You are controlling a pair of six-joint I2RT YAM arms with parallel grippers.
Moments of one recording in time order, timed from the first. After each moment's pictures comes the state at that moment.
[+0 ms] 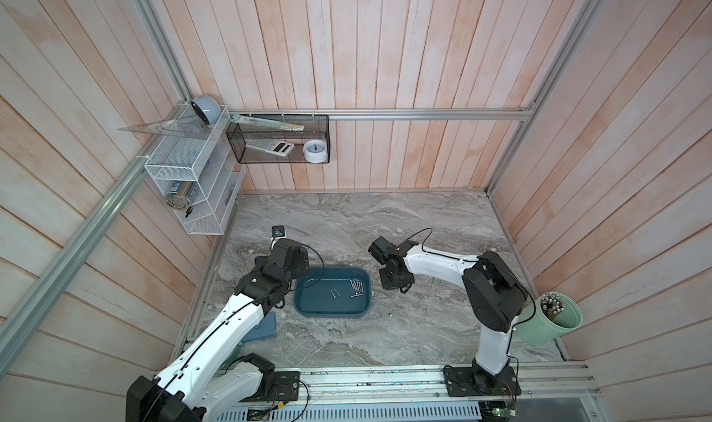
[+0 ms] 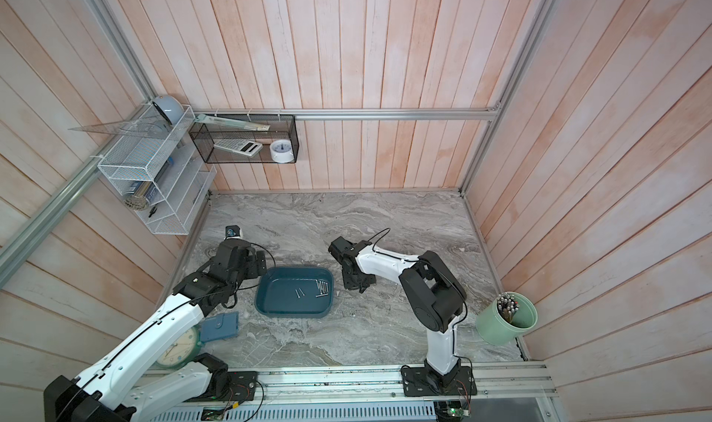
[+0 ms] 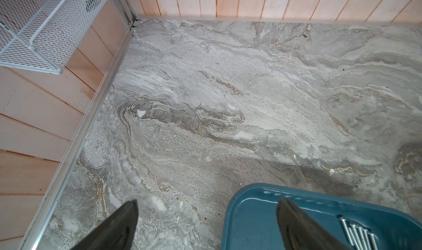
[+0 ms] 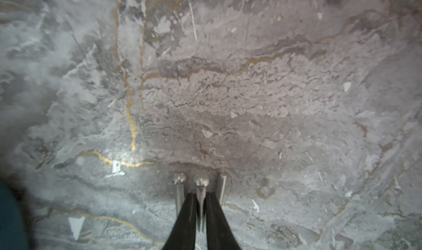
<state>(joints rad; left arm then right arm) -0.43 1.03 0.83 -0.59 -0.47 -0.34 0.77 1.89 1.25 -0.81 0.20 0.58</state>
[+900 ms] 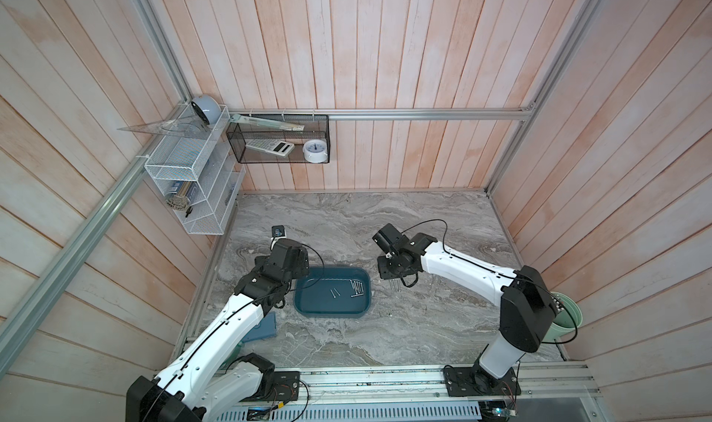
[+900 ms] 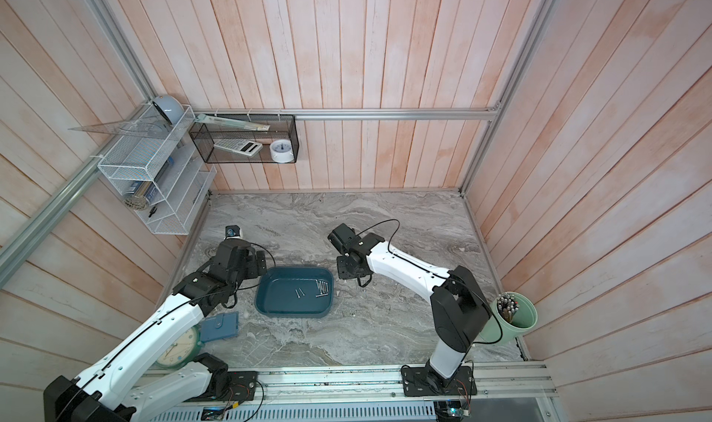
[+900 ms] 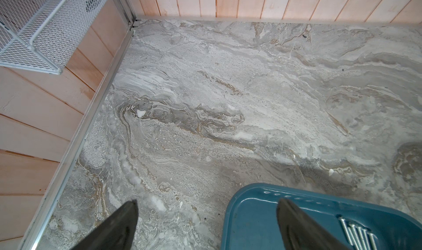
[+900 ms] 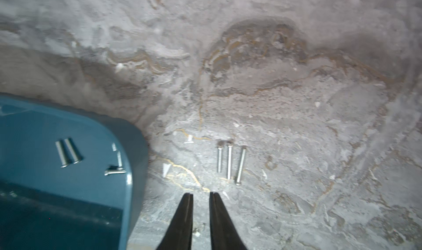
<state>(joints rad) -0.43 1.03 0.83 -0.59 -0.47 -0.34 0.83 1.71 1.36 -0.84 0.13 0.59</state>
